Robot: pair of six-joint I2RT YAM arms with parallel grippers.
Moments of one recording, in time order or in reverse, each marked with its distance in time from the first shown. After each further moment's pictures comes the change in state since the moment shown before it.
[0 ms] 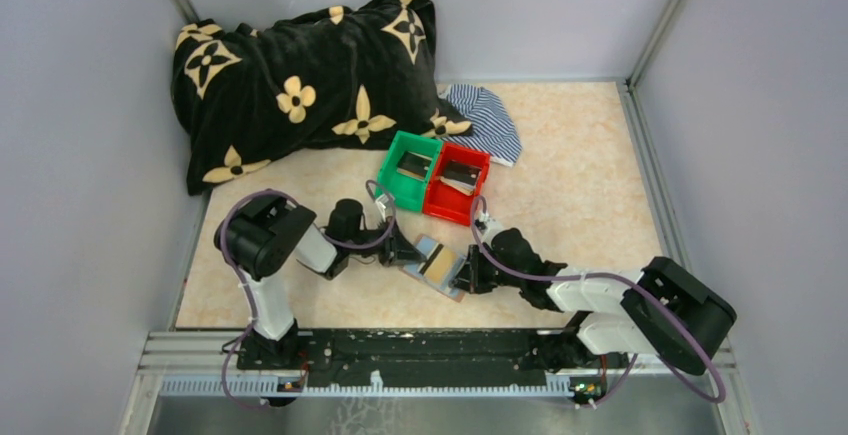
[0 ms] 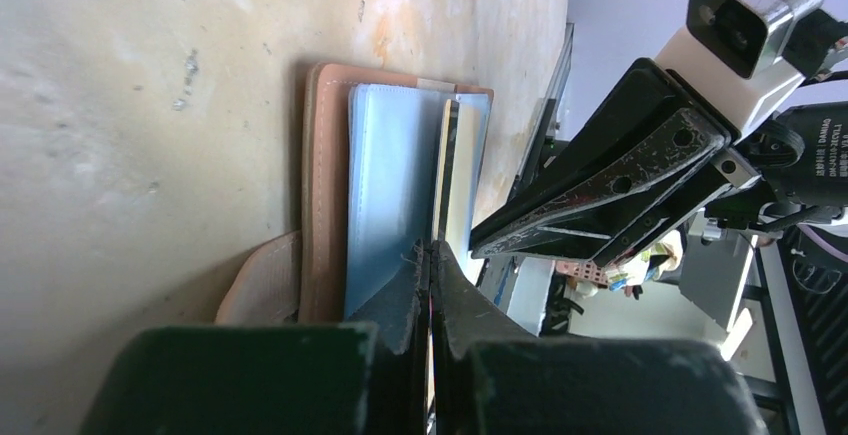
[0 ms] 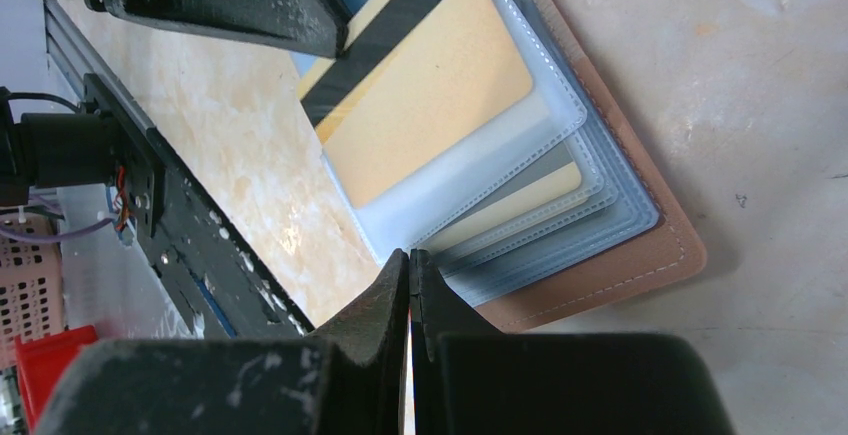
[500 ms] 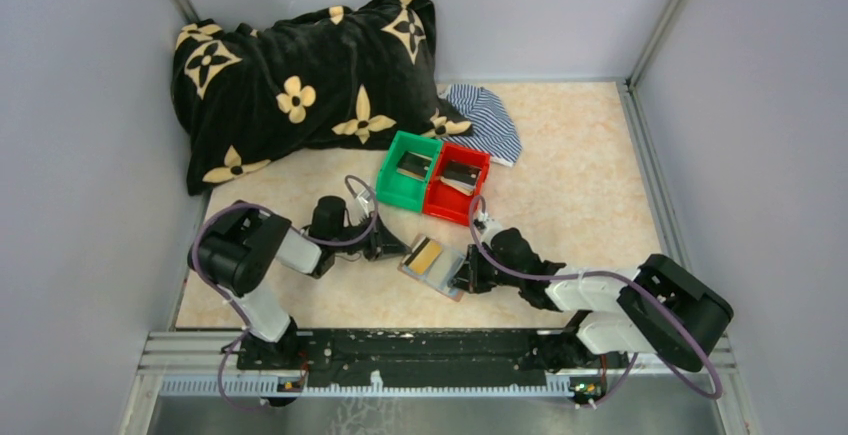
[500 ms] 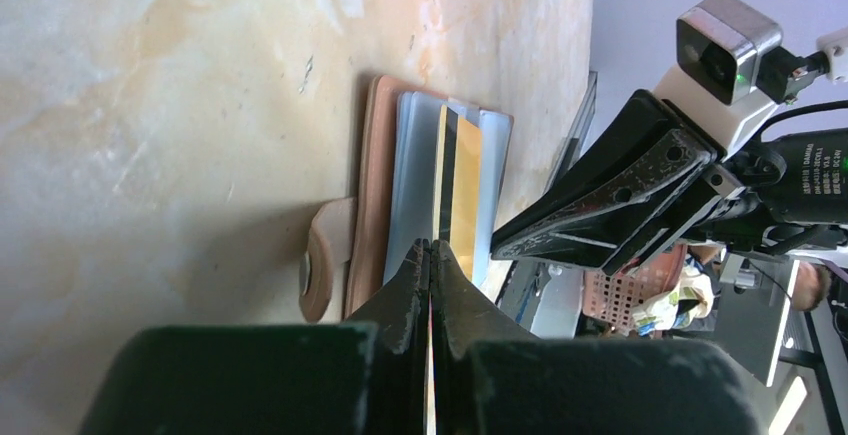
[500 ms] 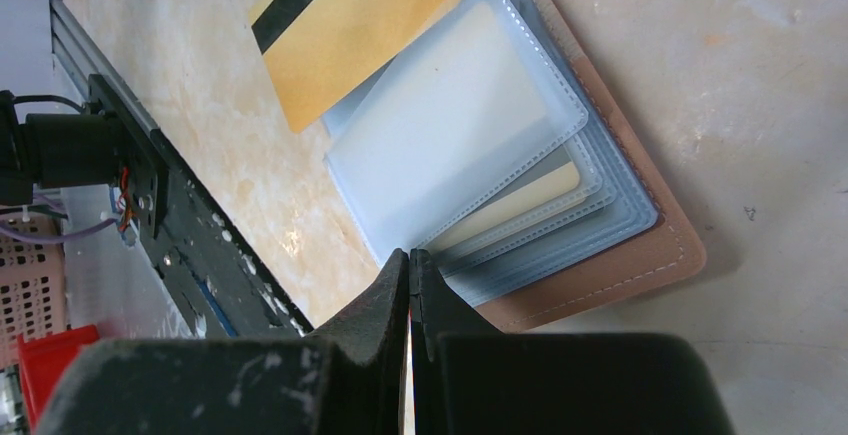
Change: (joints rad) left arm 0.114 -0.151 -0.045 -0.141 -0.031 0.098; right arm 0.000 0.022 0.000 0.031 -0.005 0.001
